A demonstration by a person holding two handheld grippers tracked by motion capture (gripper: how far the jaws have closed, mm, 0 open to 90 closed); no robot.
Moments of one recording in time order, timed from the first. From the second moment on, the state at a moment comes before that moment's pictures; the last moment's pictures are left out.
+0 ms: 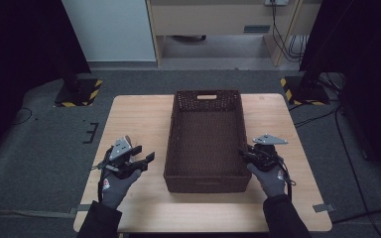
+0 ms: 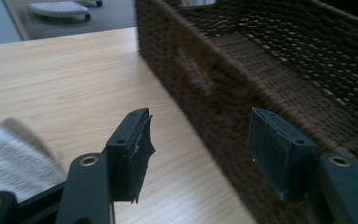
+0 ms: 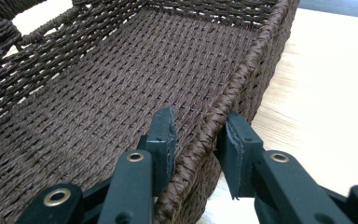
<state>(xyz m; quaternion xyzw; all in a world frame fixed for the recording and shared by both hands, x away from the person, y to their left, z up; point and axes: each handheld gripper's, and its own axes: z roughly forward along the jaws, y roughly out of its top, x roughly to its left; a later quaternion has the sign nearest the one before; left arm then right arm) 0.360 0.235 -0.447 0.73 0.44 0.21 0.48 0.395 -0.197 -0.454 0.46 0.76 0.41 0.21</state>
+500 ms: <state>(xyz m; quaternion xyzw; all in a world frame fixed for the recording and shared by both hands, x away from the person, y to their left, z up) 0.352 0.199 -0.452 0.76 0.40 0.18 0.48 0.394 -0.188 -0.454 0.45 0.76 0.41 0.20</state>
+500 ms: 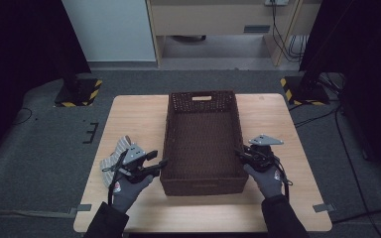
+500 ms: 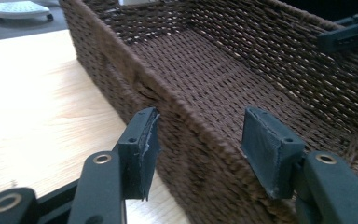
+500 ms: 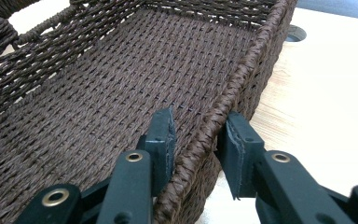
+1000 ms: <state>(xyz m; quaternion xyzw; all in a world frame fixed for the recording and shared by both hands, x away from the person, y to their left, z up) 0.341 0.179 -0.461 0.77 0.39 0.18 0.46 0.389 -0.199 -0.445 0.46 0.76 0.42 0.21</state>
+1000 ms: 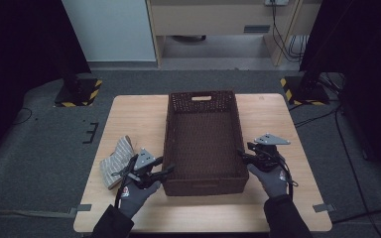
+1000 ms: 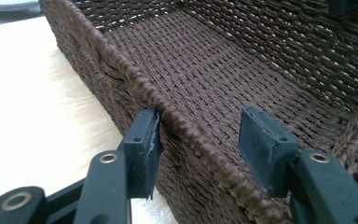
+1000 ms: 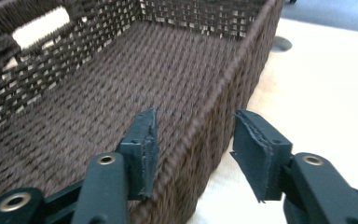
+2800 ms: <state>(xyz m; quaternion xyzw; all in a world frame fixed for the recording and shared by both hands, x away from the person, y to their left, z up) 0.365 0.182 -0.443 0.74 0.44 0.21 0.47 0.371 -0.206 -0.448 0.45 0.79 0.37 0.20</state>
